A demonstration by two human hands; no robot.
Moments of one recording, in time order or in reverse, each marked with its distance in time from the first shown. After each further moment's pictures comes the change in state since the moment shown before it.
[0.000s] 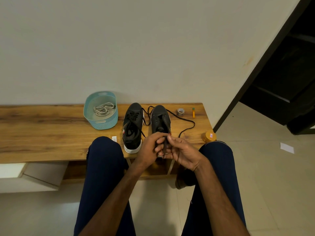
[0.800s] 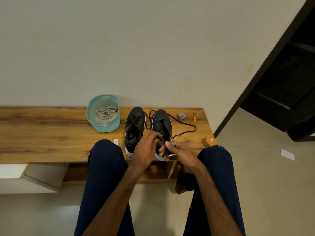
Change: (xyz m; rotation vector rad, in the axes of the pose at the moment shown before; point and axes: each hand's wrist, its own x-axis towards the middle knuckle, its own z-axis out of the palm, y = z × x) left_hand 0.001 -0.008 -0.012 0.388 0.156 -0.053; right_hand 0.005 0.008 -0.002 -0.477 0.259 -0.030
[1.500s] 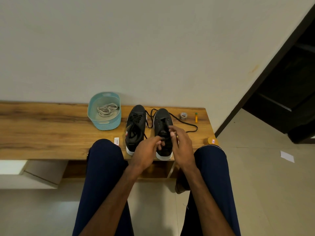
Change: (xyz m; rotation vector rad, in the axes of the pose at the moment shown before) left_hand -0.002 0.001 -0.007 -0.070 -0.208 -0.074; right_hand 0.022 0.003 0.015 -0.644 0.549 -0.328
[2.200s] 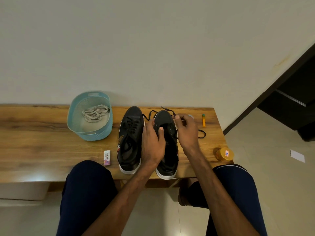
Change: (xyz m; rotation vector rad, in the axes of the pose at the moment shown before) left_hand 0.114 -0.032 0.037 -0.218 0.351 -0.334; right_hand 0.132 0.054 0.045 0.228 0.139 0.242
